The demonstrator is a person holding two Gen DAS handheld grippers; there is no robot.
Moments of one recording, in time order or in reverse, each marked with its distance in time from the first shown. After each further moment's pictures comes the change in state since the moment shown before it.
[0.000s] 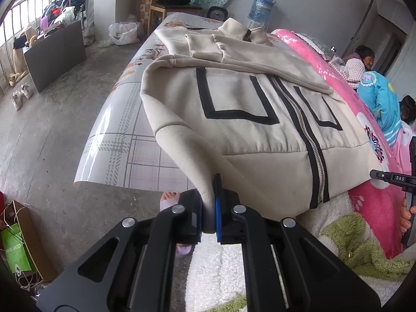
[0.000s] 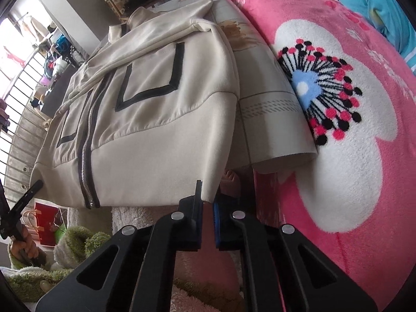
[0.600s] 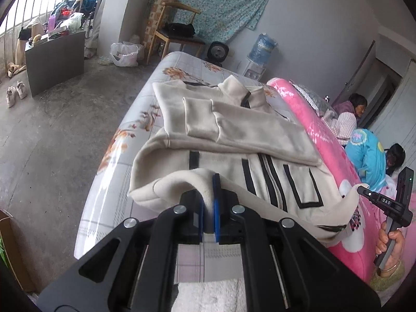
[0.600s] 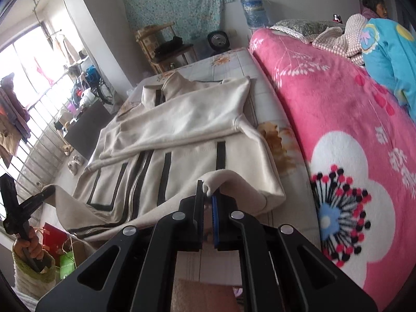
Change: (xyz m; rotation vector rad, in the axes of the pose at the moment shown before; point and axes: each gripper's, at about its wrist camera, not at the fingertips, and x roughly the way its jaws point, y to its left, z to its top) left arm -0.005 0.015 0.106 -0.124 -0.185 -0.079; right arm -0.026 0.029 0.116 -0.063 -0.293 0.104
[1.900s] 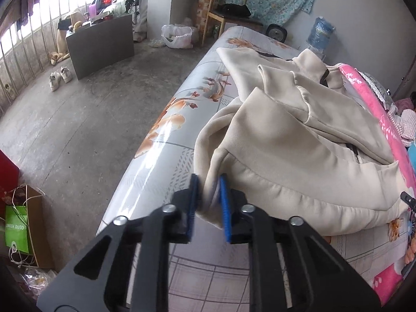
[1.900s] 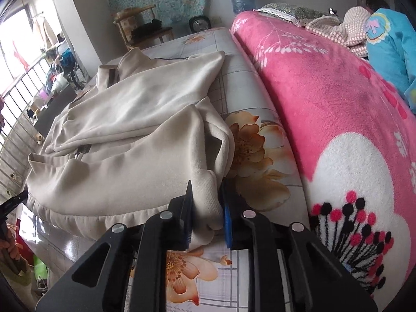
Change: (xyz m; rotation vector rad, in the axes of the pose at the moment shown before) left arm 0.073 0.045 -0.023 -0.049 0.076 0.327; right arm 0.082 -0.030 -0.004 -0.046 0.069 -0.146
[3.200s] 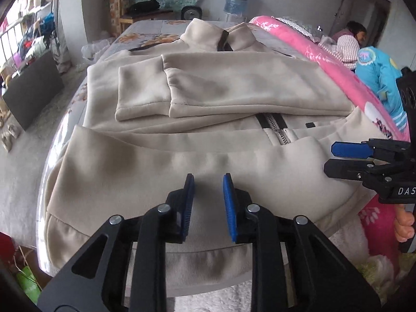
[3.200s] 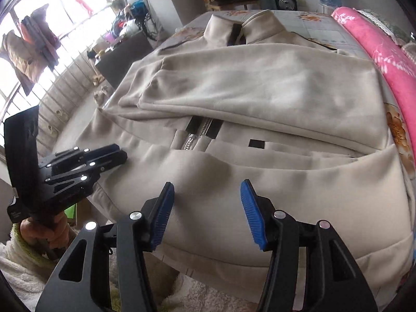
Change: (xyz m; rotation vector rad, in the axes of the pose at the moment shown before) left arm -0.014 -0.119 -0.047 0.388 0.054 -0.196; right arm 0.011 0.163 -0.054 -0.303 0.236 0.272
